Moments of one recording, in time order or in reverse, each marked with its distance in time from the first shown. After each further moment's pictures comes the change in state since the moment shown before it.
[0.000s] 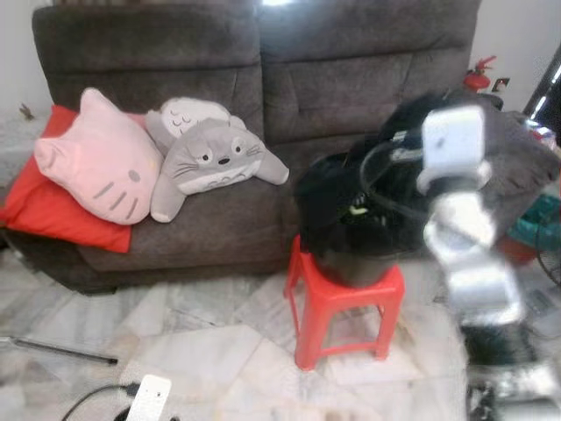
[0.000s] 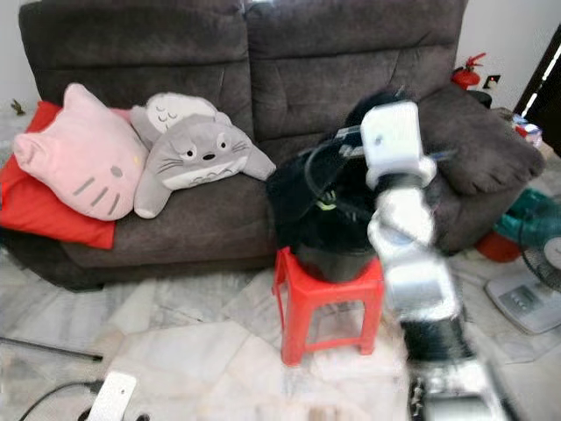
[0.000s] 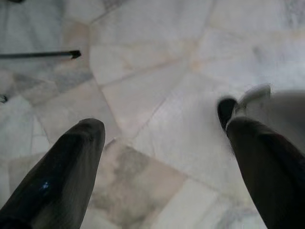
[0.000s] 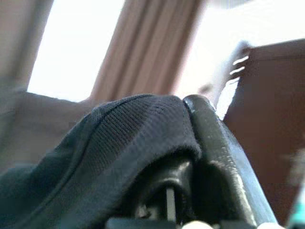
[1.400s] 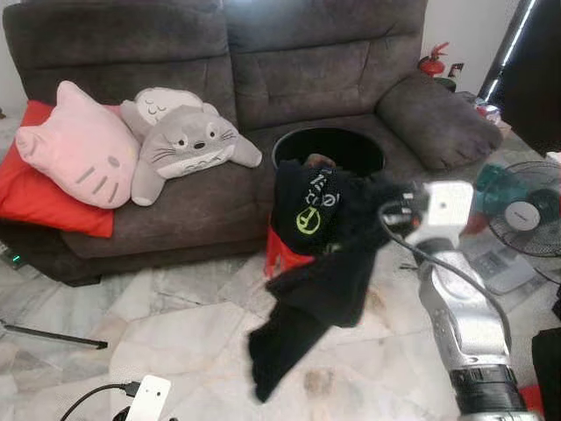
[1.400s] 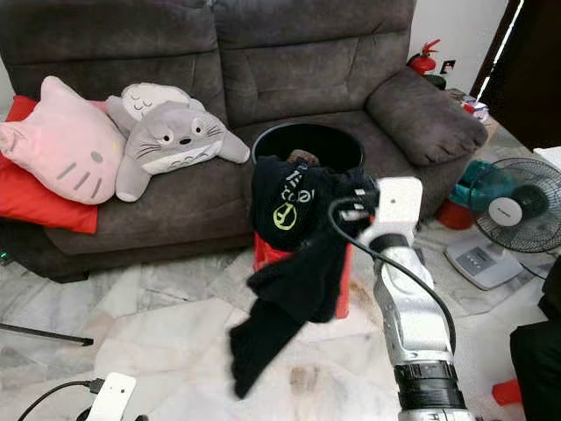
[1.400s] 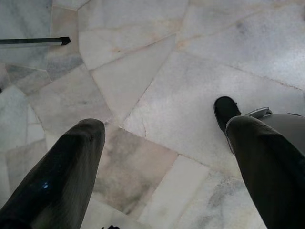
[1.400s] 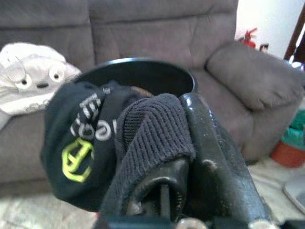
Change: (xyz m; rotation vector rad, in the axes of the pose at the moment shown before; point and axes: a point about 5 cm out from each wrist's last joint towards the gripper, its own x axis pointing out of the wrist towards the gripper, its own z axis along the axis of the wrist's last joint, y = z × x) left arm 0.003 0.004 0.011 0.008 0.003 0.015; right arm -0.105 0.050 -0.102 0.499 0.558 0.343
